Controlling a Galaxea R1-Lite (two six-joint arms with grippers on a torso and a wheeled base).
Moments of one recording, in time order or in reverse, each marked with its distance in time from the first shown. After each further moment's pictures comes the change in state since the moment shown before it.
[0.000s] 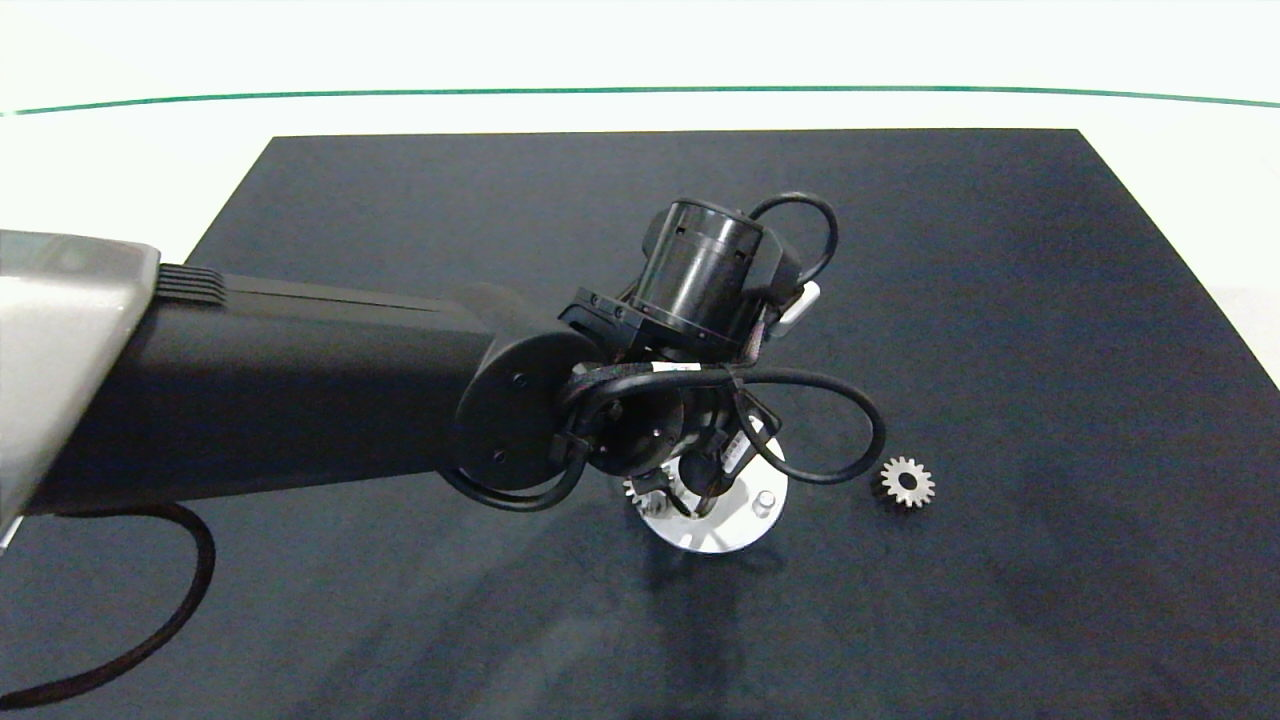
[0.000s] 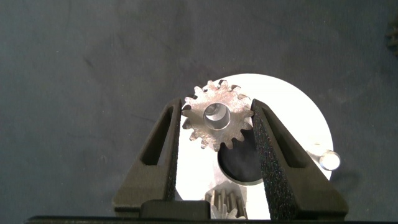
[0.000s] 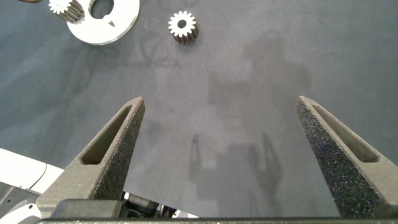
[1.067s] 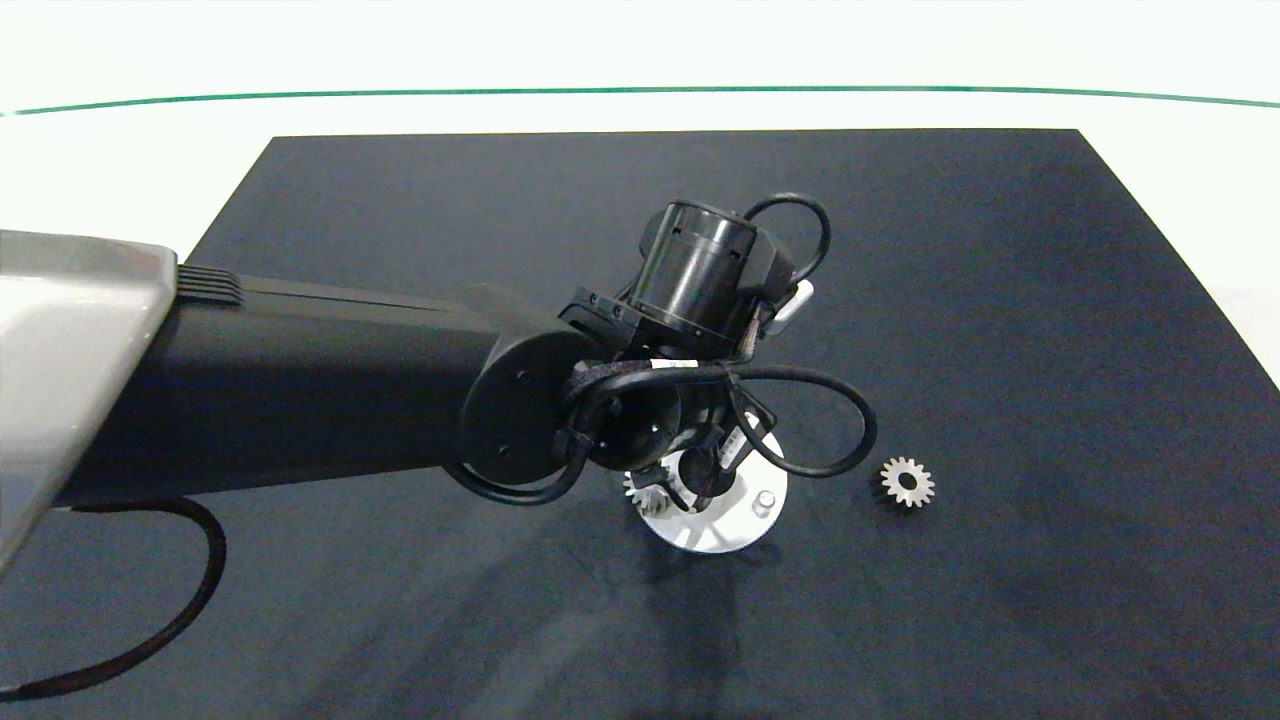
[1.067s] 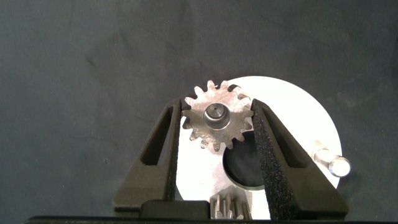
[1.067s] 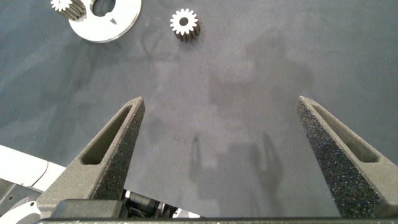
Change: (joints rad) left arm 0.014 0.010 -0.006 -0.007 -0.001 0.000; right arm 0.000 -0.002 0.008 0.000 0.007 0.000
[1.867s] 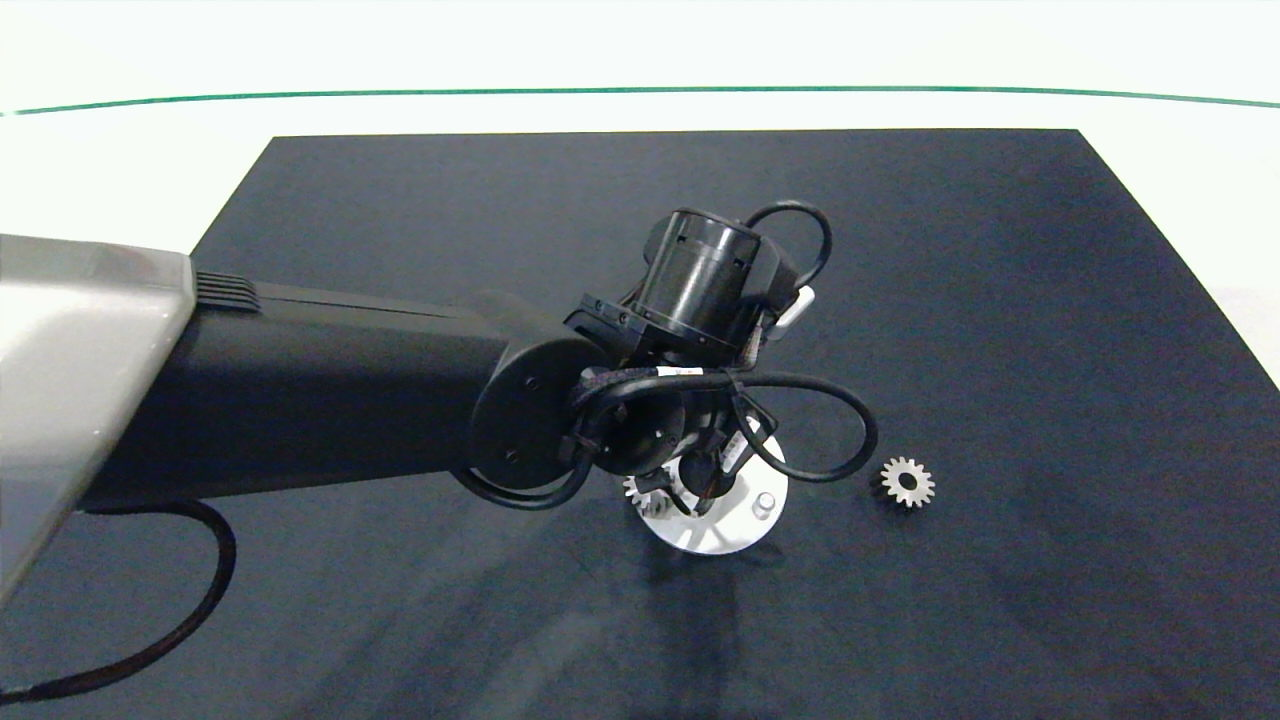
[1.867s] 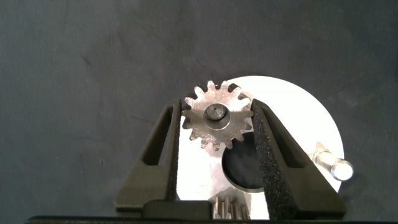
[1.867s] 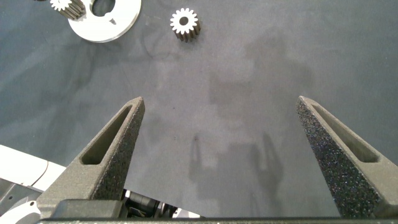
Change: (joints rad) left arm -0.003 0.009 0.003 -0.003 0.000 -0.007; right arm 0.000 -0.001 0.001 0.000 0.000 0.000
